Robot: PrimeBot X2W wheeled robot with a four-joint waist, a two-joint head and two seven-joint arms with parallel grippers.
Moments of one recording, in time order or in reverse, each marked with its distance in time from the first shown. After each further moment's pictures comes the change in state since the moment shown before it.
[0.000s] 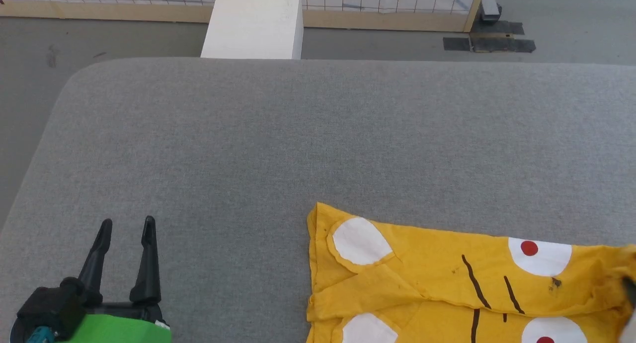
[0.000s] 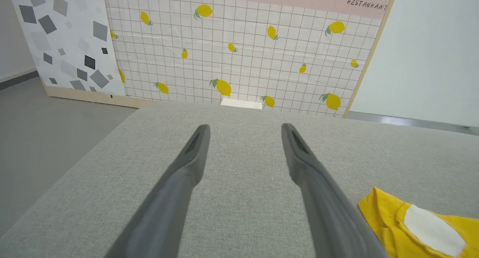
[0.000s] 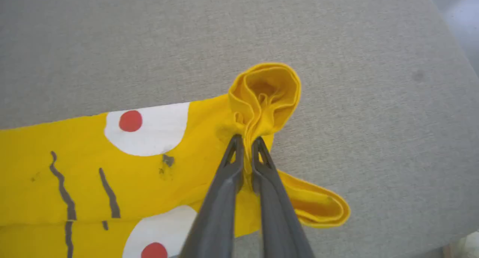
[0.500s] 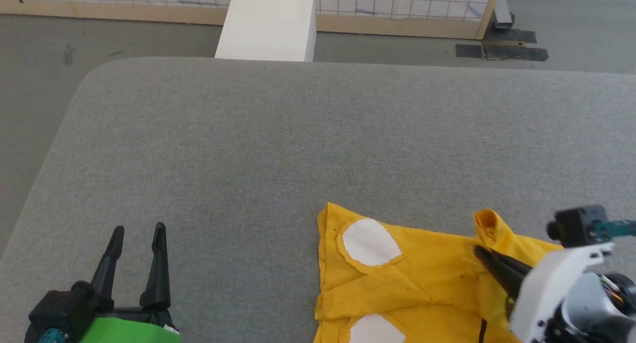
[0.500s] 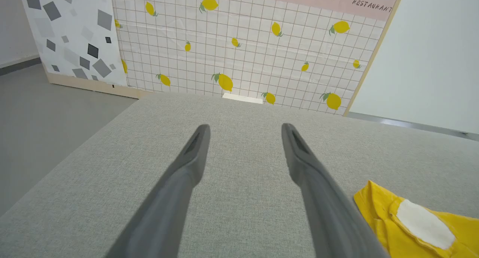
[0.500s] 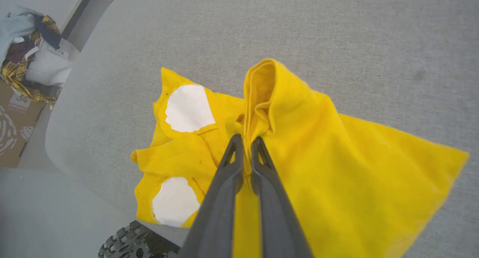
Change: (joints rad) left arm 0.007 -0.027 -0.014 0.020 -0.014 -0.015 0.000; right arm -0.036 0.052 0.402 -0.214 0.205 0.000 0.194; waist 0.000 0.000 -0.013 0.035
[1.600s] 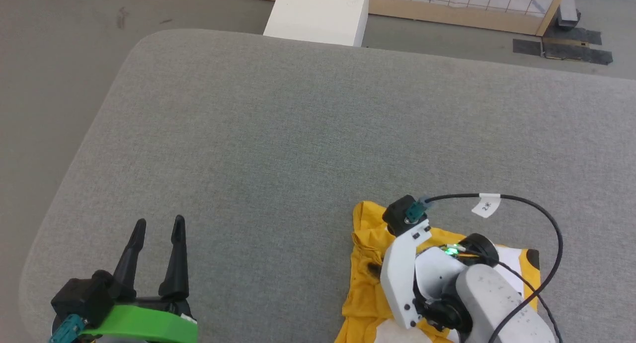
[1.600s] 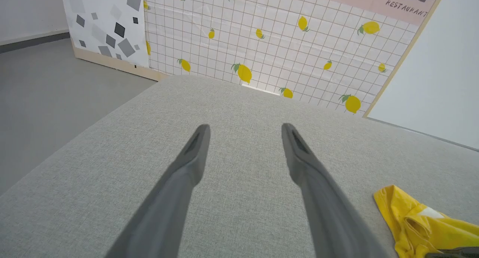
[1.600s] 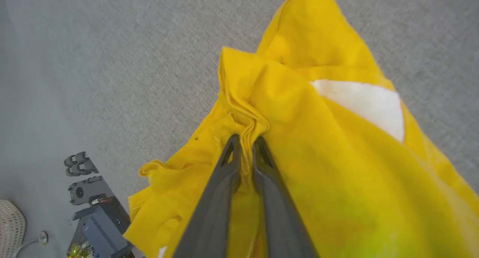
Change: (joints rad) left arm -0.063 -0.088 0.003 0.090 0.004 -0.071 0.000; right arm -0.405 0.021 0.498 0.668 -0.160 0.000 -0.137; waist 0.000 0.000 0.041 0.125
